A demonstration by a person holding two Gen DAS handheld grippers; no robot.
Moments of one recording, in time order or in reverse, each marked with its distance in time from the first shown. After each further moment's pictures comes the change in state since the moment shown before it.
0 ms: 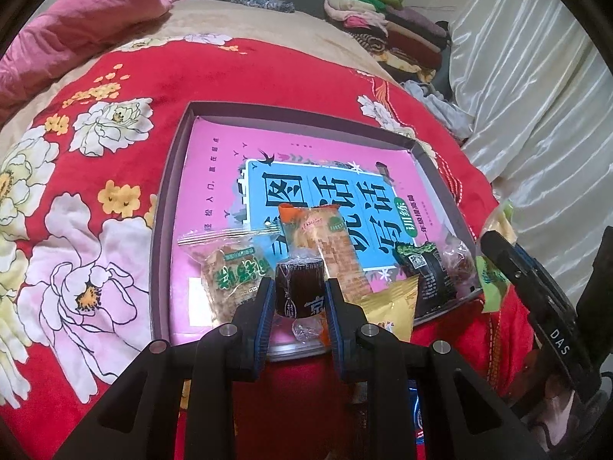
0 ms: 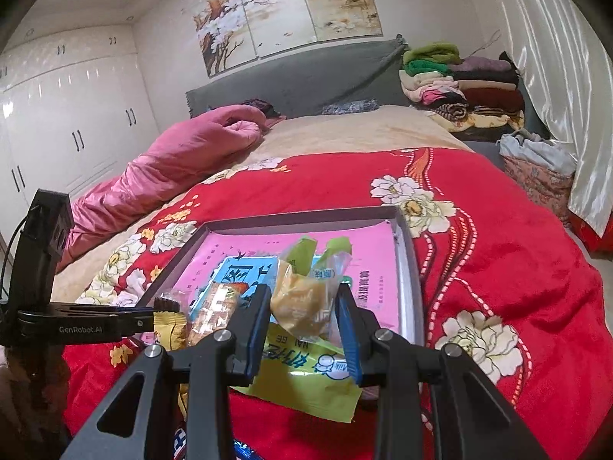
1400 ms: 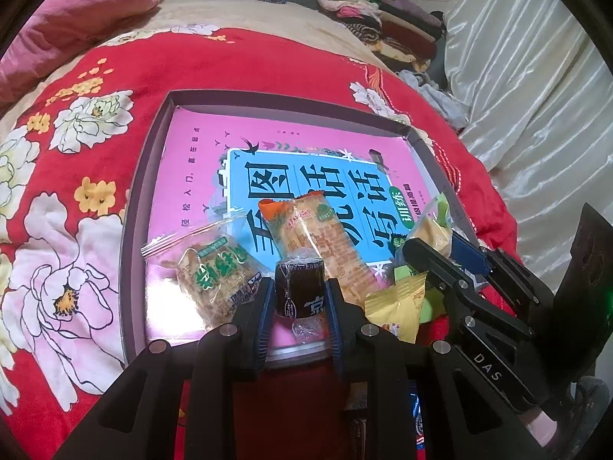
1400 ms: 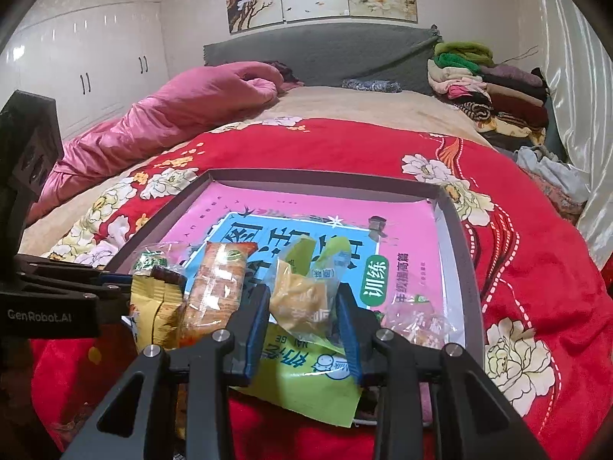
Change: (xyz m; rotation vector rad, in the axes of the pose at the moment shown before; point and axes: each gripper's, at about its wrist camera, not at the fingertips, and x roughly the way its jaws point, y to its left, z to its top) left arm 0.017 -0.008 0.001 0.018 0.035 -0.016; right arm 0.052 0.028 -0.015 -0.147 0.120 -0.031
